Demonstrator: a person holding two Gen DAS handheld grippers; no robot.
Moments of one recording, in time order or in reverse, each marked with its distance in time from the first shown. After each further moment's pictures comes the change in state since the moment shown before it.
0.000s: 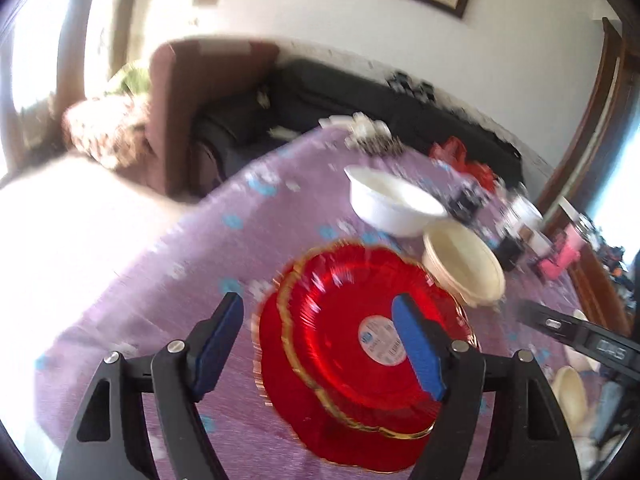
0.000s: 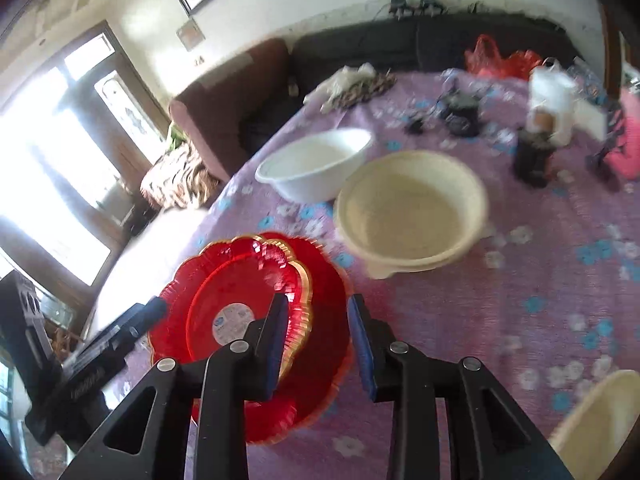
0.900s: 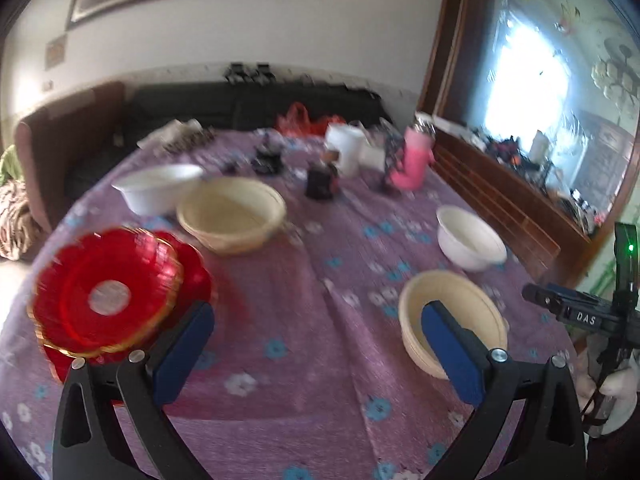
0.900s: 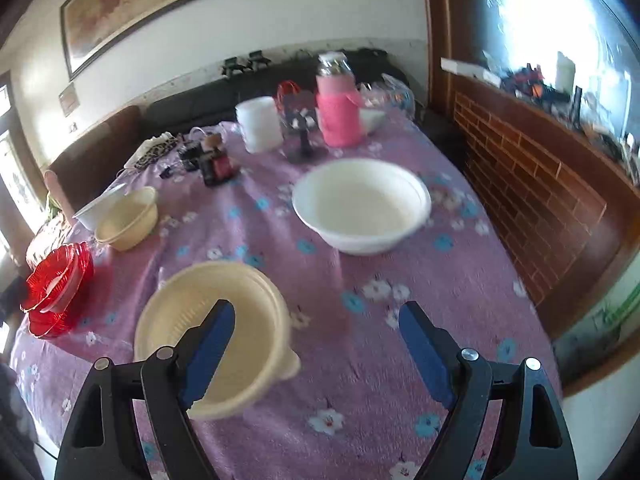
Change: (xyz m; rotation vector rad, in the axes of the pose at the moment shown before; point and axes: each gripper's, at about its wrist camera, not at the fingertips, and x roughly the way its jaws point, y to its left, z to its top) left arm -0.035 -0.191 -0.086 0.394 0.081 -0.380; right arm -0.182 -0.217 -0.132 0.229 -0.134 -0.428
